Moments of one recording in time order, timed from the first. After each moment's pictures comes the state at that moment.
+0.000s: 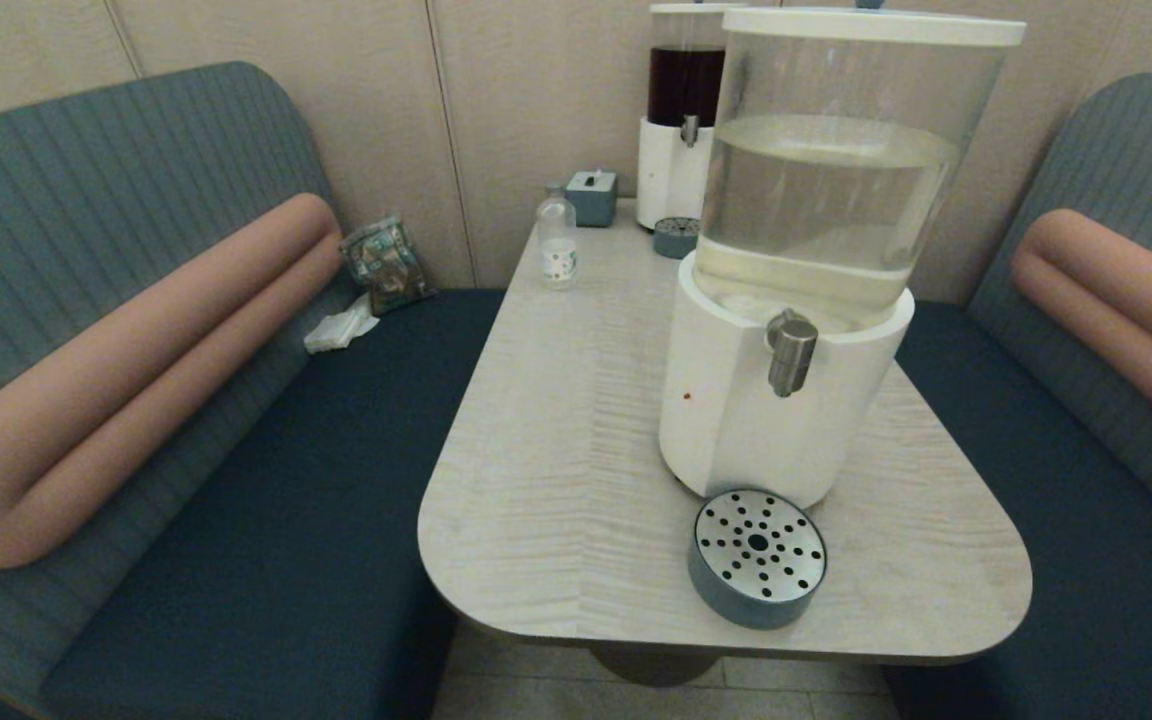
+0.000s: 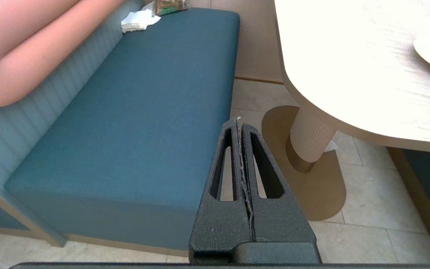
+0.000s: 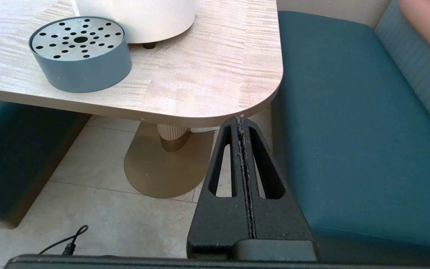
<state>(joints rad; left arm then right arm) 0.00 0.00 0.00 -0.01 0.02 -0.10 0.00 0.00 0.00 0.01 0.01 -0.04</state>
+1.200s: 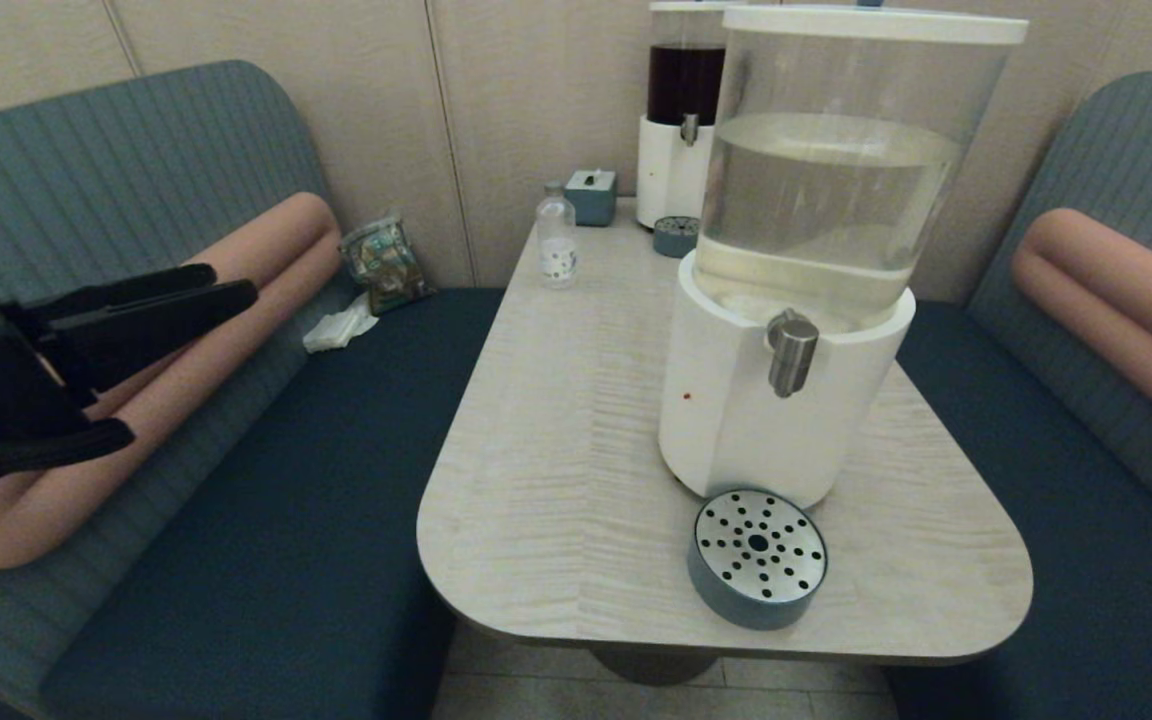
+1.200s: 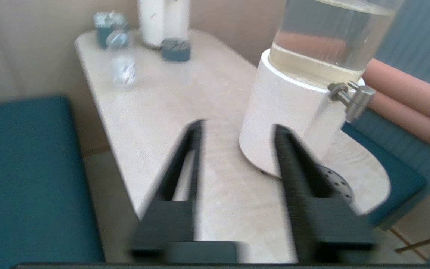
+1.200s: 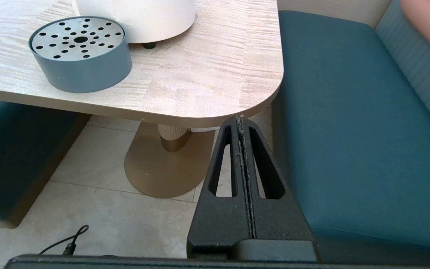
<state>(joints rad) -0.05 1.13 -0.62 -0.71 -0.55 -0.17 0.00 0.00 0.00 0.01 0.02 -0.04</state>
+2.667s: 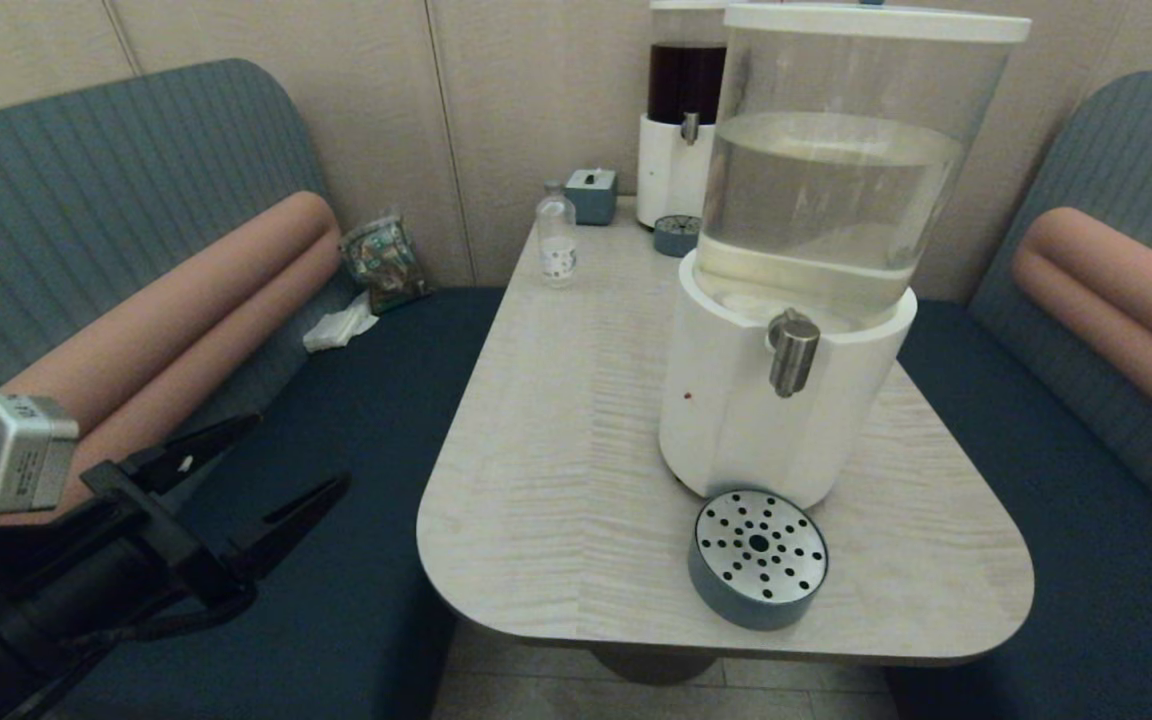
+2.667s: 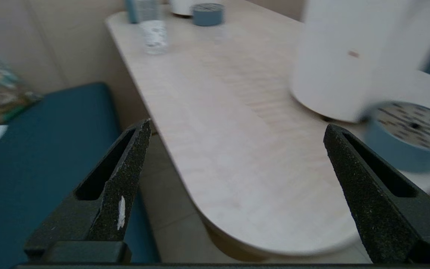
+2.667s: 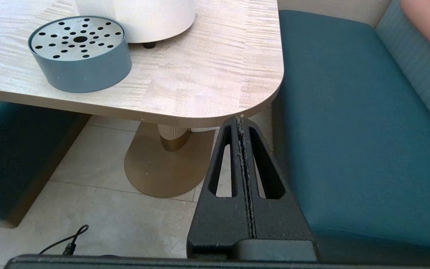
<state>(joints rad) -0.01 1.46 -0.07 -1.52 -0.51 0.02 0.00 0.00 0.00 0.01 0.02 -0.04</state>
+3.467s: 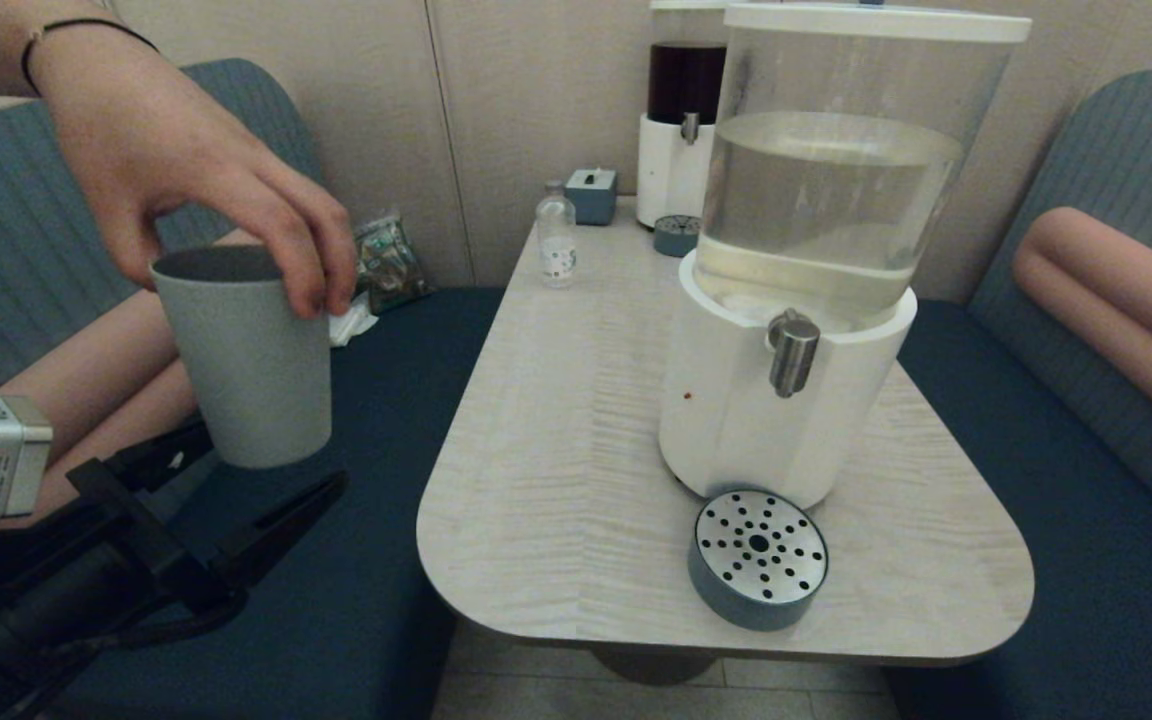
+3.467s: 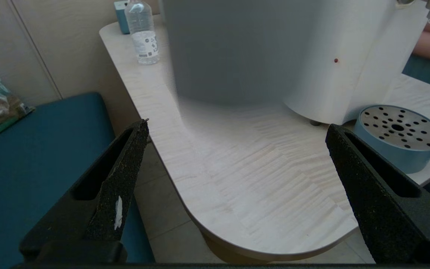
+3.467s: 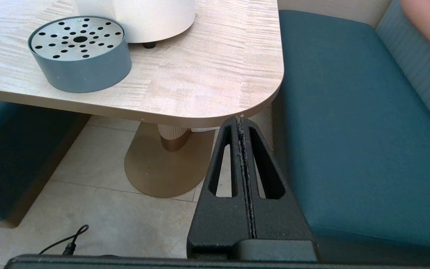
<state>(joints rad) -0.01 1.43 -0.08 -1.52 -0.53 0.01 0.00 0.00 0.00 0.01 0.02 -0.04</state>
